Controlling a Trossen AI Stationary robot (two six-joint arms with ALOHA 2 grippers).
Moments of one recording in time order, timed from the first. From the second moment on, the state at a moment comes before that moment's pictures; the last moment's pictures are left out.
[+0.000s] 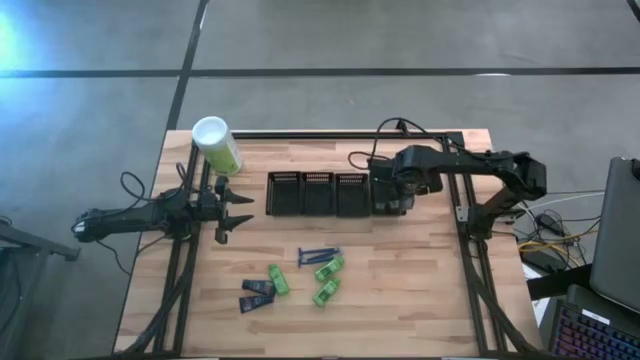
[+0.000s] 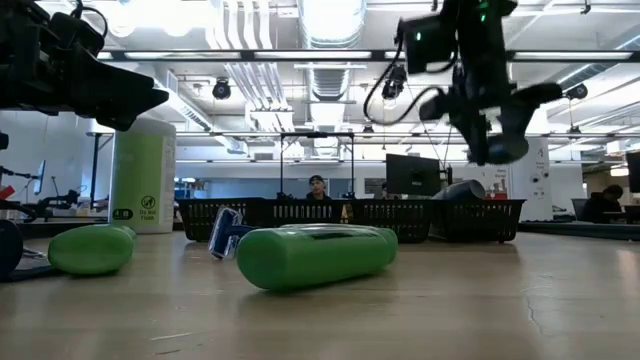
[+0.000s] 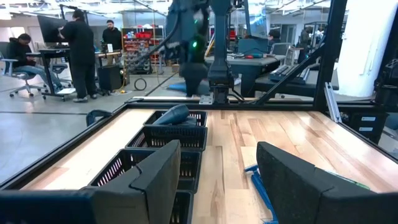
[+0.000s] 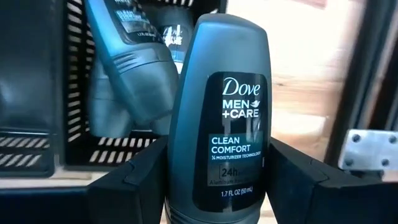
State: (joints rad) left arm 0.08 0.06 0.01 0.02 0.00 0.00; right arm -0.25 1.56 1.20 -1.31 0.16 1.22
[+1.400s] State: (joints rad) left arm 0.08 0.06 0.01 0.02 0.00 0.00; right arm -0.33 1.57 1.09 -0.99 -0.02 1.18
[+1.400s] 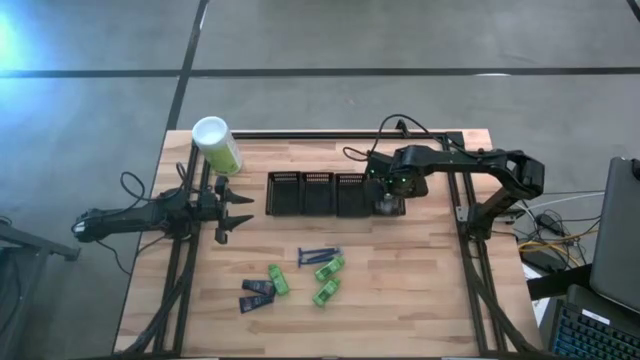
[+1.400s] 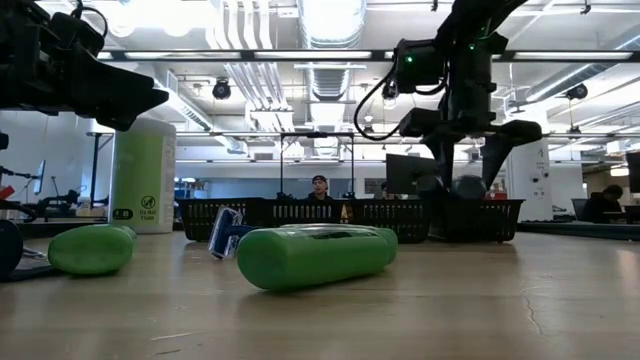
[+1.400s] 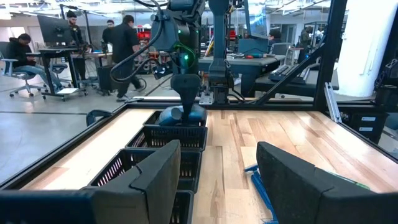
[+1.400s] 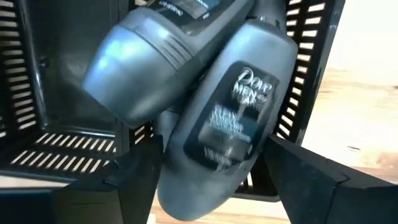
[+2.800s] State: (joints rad) left arm 0.08 0.06 0.01 0.05 -0.01 0.06; right arm 0.22 1.49 1.14 -0.81 0.14 1.60
